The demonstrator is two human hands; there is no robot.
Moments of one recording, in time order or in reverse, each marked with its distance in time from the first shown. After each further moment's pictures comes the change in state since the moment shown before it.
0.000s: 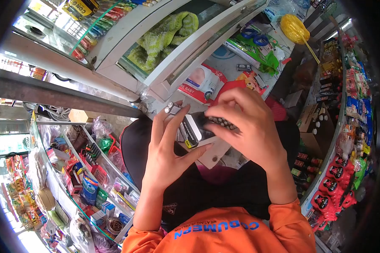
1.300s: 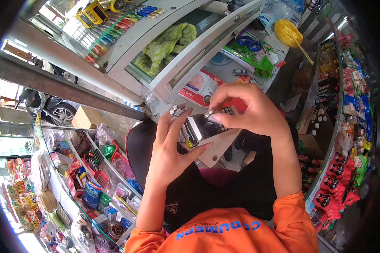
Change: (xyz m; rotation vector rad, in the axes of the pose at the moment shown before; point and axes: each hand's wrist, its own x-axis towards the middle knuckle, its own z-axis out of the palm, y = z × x) left_hand -0.001 0.001 -0.003 0.065 -0.013 0.056; right_hand 0.025 0.039 -0.018 0.643 -0.237 0.091
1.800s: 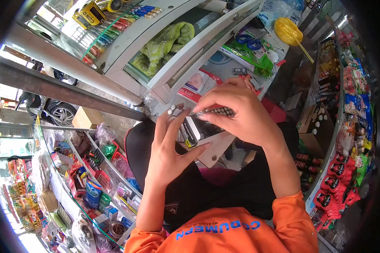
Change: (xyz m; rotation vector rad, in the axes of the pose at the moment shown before) left_hand -0.002 -0.004 0.004 -0.054 0.013 -0.029; right_hand 0.003 -0.009 0.022 -0.357 0.071 -0.227
